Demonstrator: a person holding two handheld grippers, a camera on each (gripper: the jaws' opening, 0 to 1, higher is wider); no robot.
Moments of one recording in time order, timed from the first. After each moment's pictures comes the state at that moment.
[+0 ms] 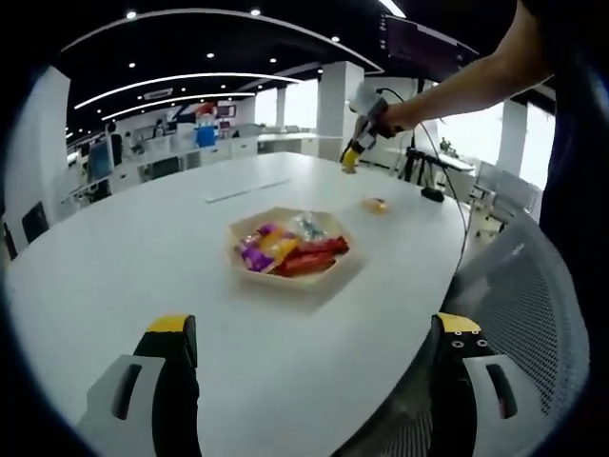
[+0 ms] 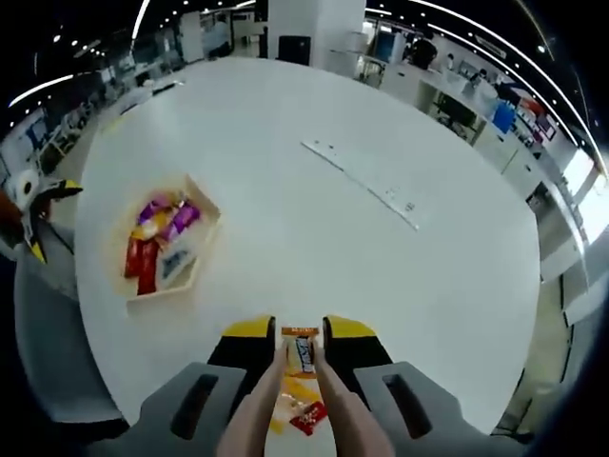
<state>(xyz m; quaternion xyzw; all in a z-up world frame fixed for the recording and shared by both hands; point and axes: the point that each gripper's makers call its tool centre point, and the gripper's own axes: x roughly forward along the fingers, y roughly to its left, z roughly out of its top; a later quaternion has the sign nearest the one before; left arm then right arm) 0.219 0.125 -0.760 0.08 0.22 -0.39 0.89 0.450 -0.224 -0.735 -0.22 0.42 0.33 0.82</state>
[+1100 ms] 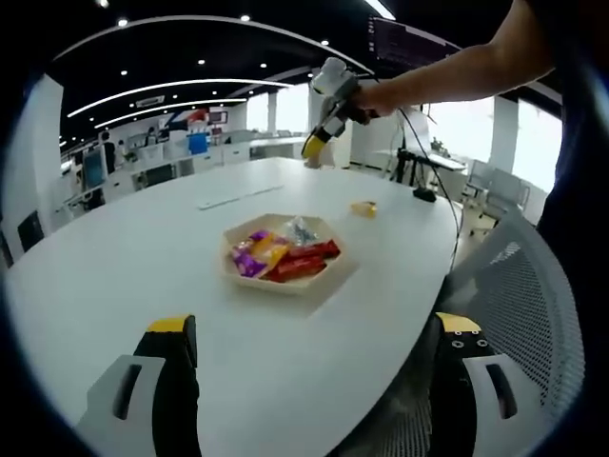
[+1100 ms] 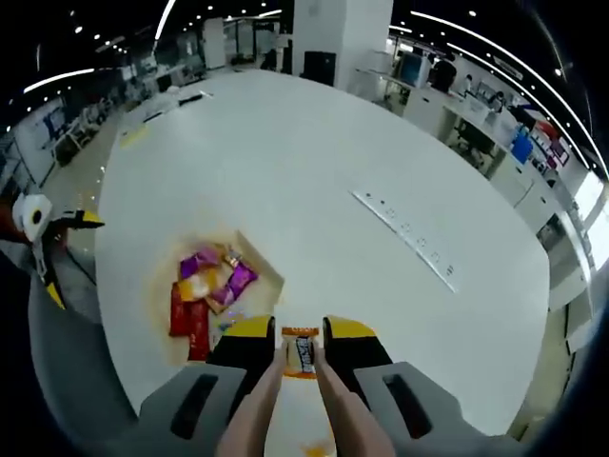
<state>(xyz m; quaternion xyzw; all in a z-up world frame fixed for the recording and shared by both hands) 0.212 0.116 -0.753 0.07 0.21 -0.41 0.88 0.443 -0.102 -0.700 -0.23 0.38 0.38 0.81</state>
